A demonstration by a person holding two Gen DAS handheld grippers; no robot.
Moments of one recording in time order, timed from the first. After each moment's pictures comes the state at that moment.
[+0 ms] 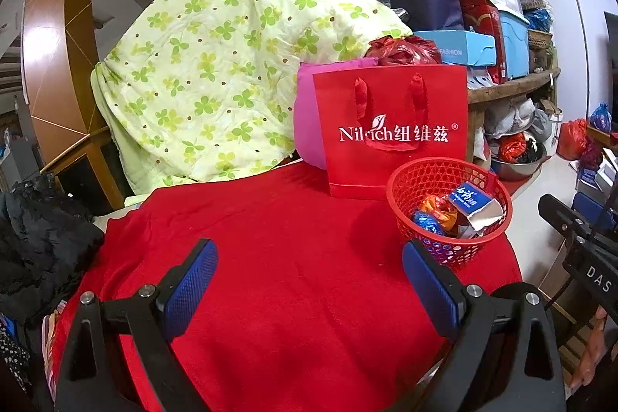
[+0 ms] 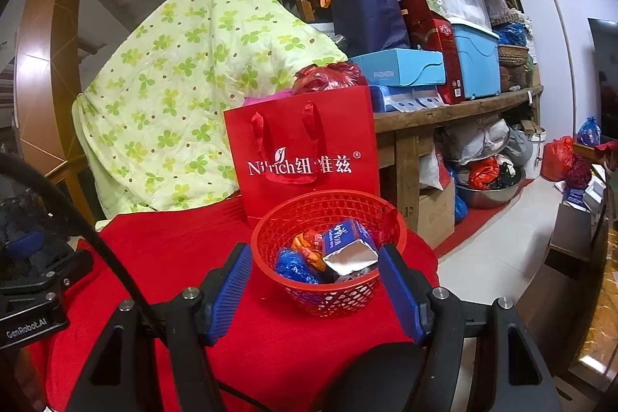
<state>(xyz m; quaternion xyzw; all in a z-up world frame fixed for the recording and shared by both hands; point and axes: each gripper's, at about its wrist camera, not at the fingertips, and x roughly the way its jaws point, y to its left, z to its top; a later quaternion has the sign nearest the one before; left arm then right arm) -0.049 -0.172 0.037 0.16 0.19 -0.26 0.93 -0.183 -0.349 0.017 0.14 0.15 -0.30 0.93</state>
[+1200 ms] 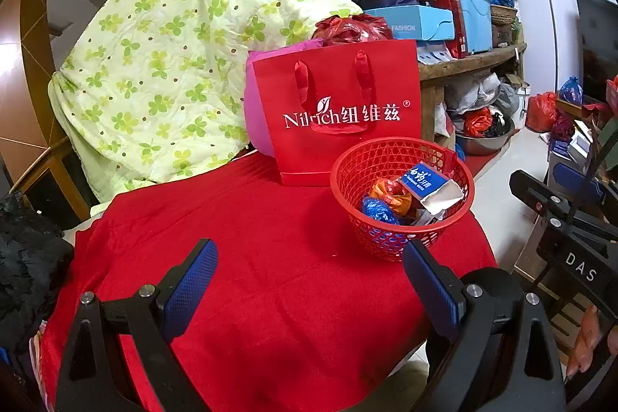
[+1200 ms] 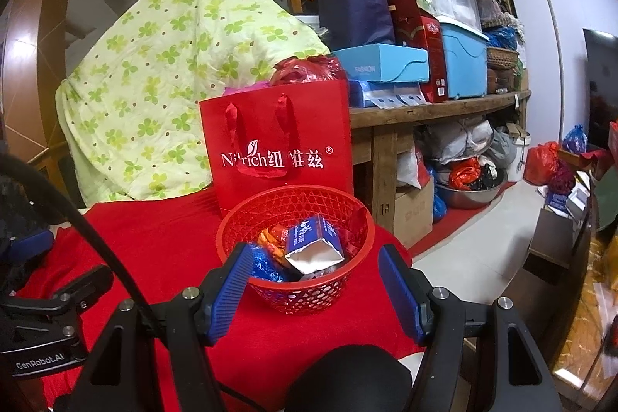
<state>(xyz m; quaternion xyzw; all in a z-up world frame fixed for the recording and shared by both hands) -0.061 -0.221 0.024 0.20 0.21 -0.32 0.90 -0.186 -0.368 0.017 0.11 0.17 -0.32 0.92</state>
